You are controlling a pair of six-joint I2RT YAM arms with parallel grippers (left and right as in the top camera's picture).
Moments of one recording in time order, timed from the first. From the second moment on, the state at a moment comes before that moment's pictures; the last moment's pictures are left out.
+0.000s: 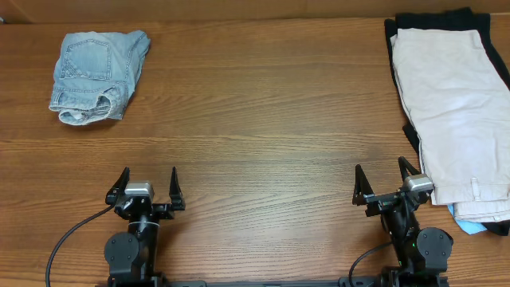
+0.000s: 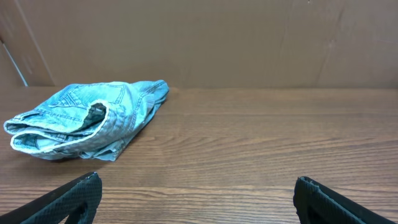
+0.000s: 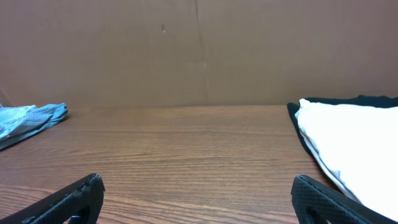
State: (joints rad) left arm 0.06 0.01 0.01 -0.07 0.06 -0.02; right arm -0.05 0.01 0.02 -0.01 -0.25 0.10
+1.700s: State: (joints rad) left arm 0.06 1.45 1.29 -0.79 0.23 -0.05; right arm -0.05 1.49 1.28 -0.86 -0.23 0.13
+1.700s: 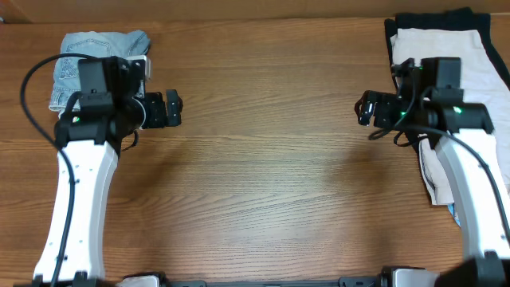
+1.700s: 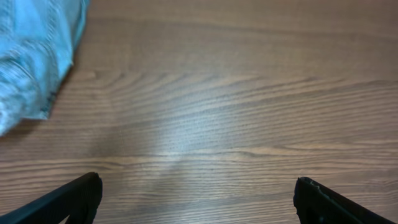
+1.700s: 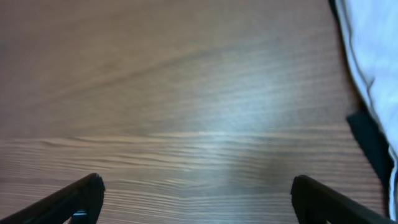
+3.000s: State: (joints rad) left arm 0.06 1.53 1.29 -0.75 0.24 -0.19; right arm -0.33 1.62 0.88 -0.51 0.12 0.35
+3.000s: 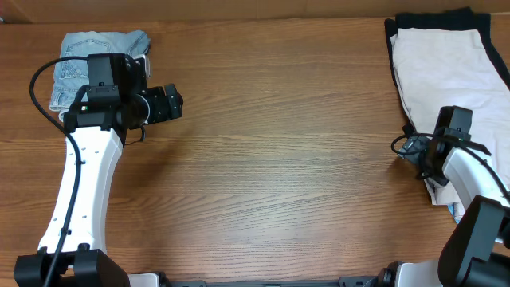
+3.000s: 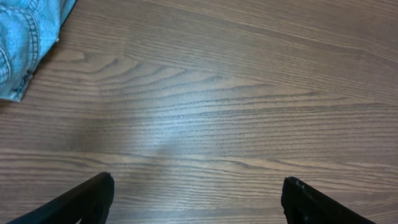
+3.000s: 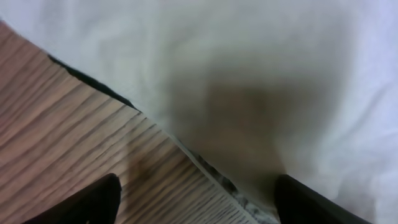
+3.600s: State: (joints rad) left arm 0.06 1.53 1.29 -0.76 0.24 -0.21; right arm -0.33 1.63 0.88 -0.54 0.19 0.38
